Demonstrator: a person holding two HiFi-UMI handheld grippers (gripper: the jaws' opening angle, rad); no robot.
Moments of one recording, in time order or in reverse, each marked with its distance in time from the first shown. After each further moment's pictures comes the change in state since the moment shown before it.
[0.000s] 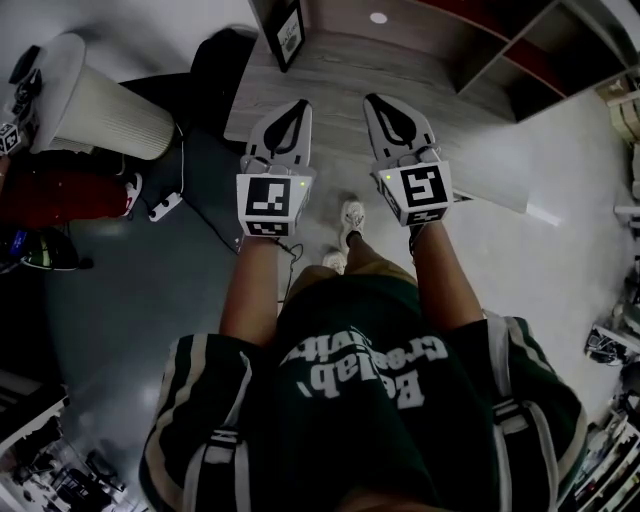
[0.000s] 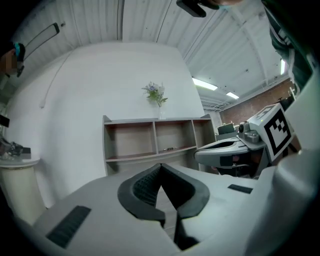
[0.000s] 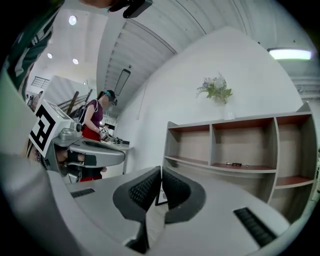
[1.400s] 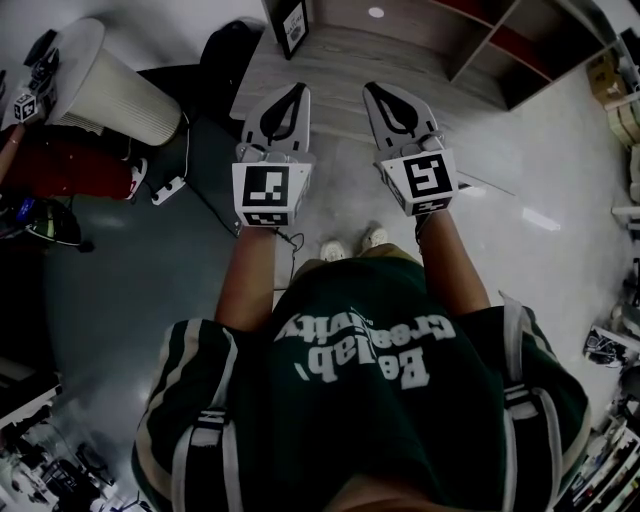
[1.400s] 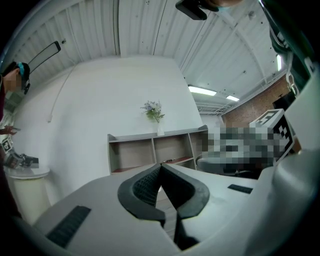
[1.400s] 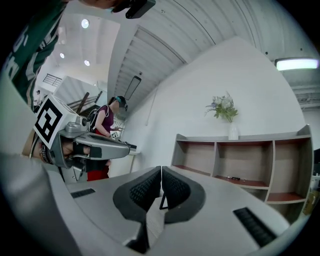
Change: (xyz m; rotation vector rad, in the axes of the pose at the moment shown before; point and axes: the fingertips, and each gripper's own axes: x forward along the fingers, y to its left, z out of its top) left arm -0.089 -0.042 0.068 0.038 -0.083 0.043; right arm -0.087 0.044 0.059 -0.108 -0.087 0.063
